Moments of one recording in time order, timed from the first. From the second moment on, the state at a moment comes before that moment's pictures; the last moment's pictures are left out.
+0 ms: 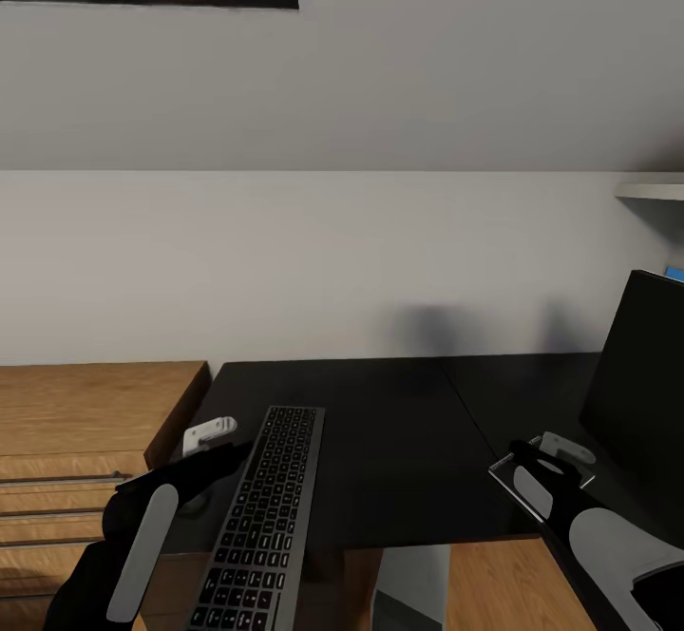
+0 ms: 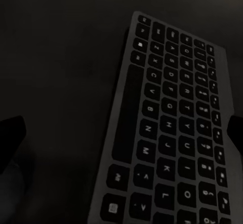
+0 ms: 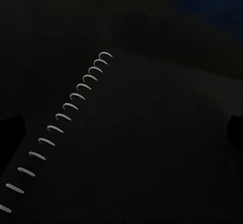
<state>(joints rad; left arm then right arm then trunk) -0.27 0.00 0.04 -1.56 0.46 0.84 0.22 -0.80 -0.23 0.36 -0.26 -0.76 -0.10 -0.45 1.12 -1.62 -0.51</state>
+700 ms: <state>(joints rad) -0.27 0.00 0.04 -1.56 0.46 0.84 0.22 -0.80 -0.23 0.37 -0.25 -0.75 -0.10 -0.45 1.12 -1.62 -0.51</state>
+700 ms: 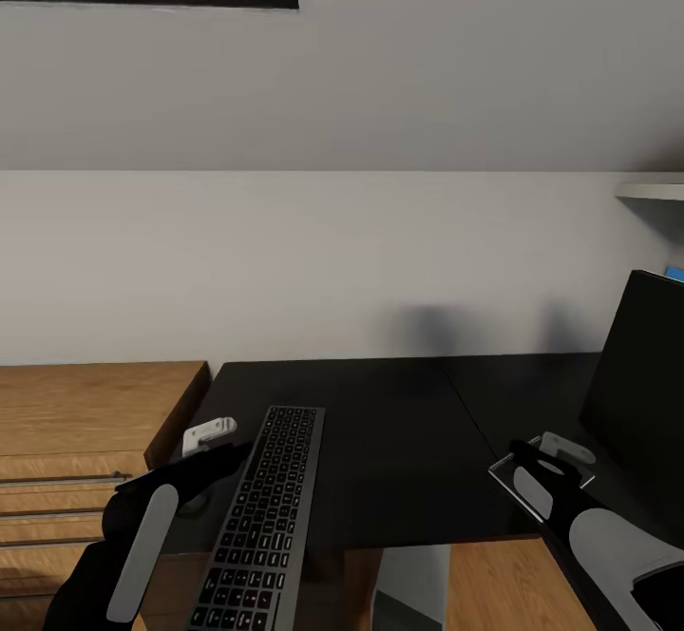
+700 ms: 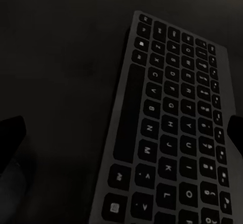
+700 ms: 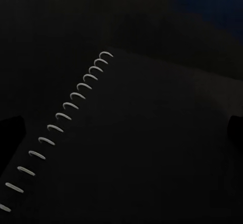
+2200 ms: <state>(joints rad) -0.27 0.02 0.07 -1.58 0.46 0.84 0.22 -0.81 -0.18 0.36 -0.29 -0.75 -0.12 -0.45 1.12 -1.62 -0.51</state>
